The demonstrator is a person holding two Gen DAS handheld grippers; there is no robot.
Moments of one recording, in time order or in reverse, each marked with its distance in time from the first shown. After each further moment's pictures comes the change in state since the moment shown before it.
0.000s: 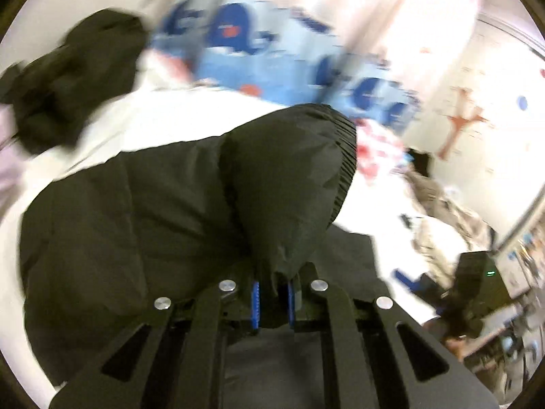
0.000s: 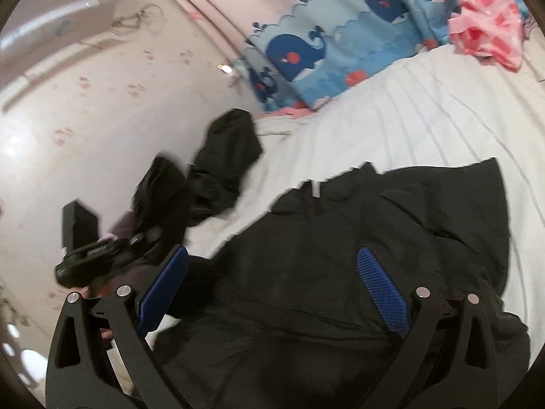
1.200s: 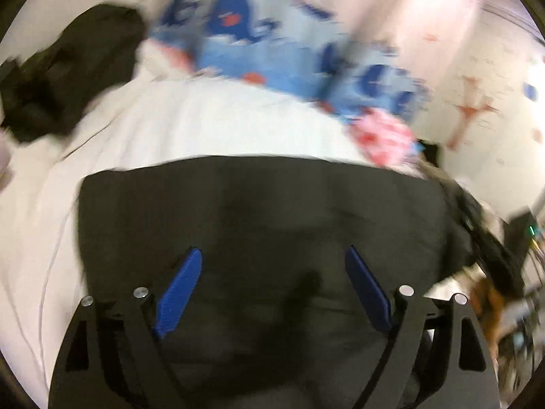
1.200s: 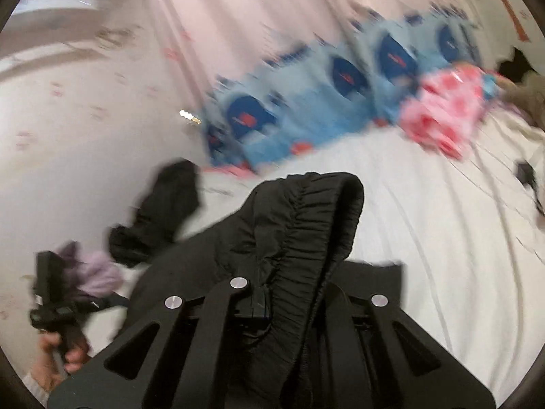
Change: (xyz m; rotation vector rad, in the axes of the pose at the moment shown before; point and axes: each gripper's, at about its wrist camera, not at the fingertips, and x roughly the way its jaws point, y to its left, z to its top) left arm 0.050 0.028 -0.021 -0.045 0.047 0.117; right arm -0.045 -0.014 0.058 -0.130 -0.182 -0.370
